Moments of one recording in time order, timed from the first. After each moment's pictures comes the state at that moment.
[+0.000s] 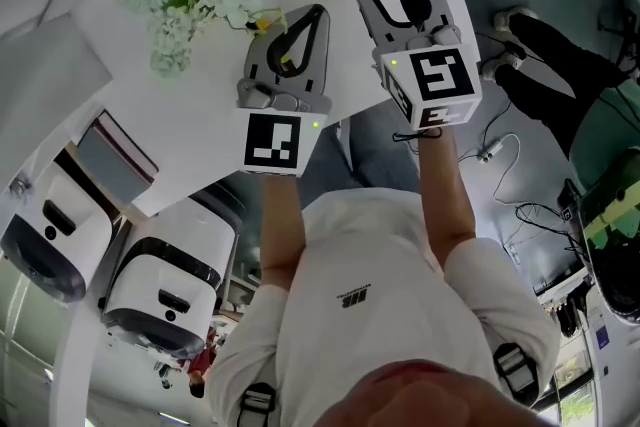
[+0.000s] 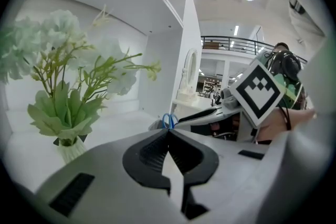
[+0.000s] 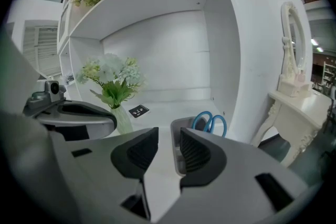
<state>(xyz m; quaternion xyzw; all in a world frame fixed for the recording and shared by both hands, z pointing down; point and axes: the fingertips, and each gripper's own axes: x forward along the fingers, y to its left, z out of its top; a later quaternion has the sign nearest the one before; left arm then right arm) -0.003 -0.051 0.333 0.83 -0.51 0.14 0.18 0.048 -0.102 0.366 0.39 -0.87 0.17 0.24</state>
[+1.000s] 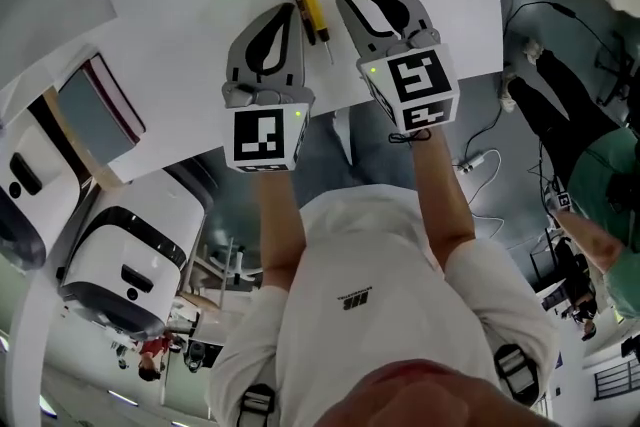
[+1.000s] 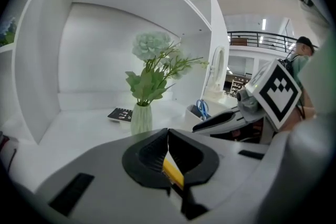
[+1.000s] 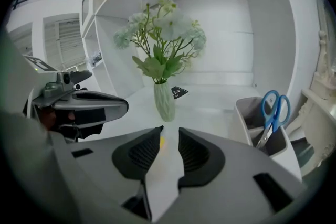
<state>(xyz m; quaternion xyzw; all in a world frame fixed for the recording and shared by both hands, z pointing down) -0.110 0.019 0.365 0.73 -0.63 0.14 0.22 -0.050 -0.016 0.405 0.25 -0.90 0.17 0.30</state>
